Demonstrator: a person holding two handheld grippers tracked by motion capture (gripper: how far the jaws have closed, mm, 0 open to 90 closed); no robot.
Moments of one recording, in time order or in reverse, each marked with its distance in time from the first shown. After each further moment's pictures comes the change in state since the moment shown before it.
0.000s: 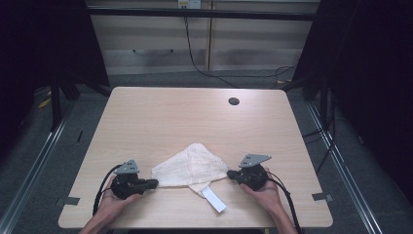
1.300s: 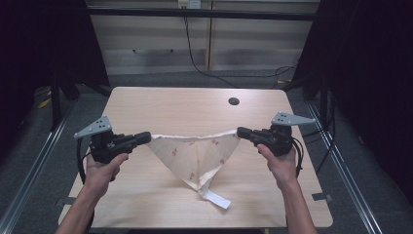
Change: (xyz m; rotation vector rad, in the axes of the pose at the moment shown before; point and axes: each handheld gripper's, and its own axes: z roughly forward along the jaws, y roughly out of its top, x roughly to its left) left arm -0.011 0.118 -0.093 -0.422 0.004 0.005; right arm -0.018 0.105 -0.108 -0.410 0.055 0.125
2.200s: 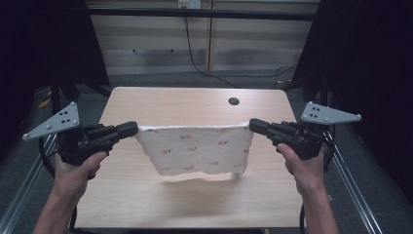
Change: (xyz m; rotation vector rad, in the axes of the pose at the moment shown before) left arm -0.058 0.062 -0.058 -0.096 -0.062 0.176; right arm 0.061 0.058 -0.064 -0.098 0.034 -0.127
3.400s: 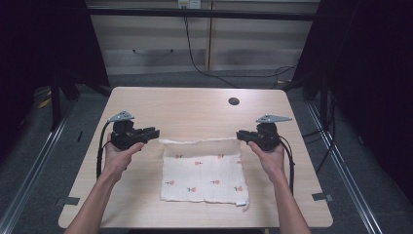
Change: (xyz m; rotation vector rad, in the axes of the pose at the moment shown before) left arm 0.105 -0.123 0.103 0.292 0.212 -0.292; right arm -0.111 -0.134 0.104 0.326 -0.239 0.197
